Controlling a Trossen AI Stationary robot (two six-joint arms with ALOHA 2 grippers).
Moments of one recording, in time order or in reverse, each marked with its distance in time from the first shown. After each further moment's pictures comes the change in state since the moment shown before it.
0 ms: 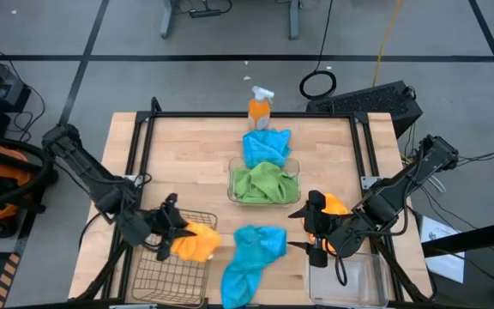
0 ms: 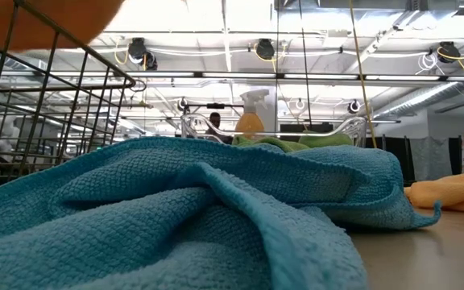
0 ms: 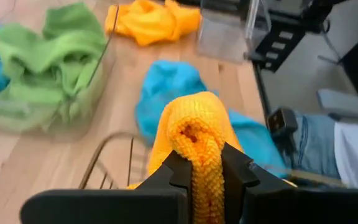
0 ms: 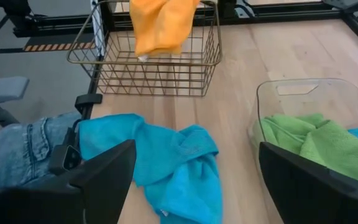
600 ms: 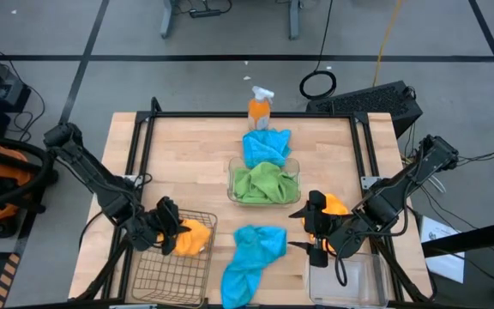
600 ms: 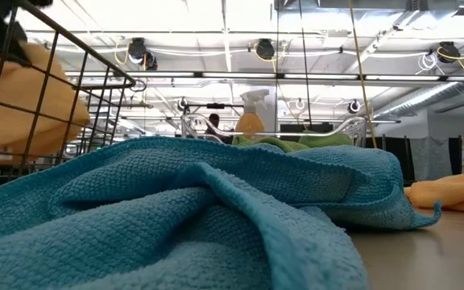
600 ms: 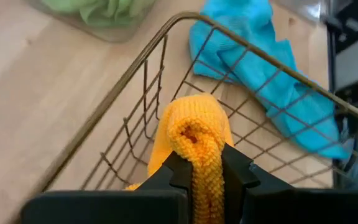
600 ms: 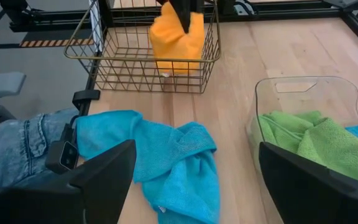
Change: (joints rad) left arm -0.044 -0.001 -0.225 -0.030 -0.025 -0.414; right arm 0.000 0.001 0.000 -0.015 0.003 0.000
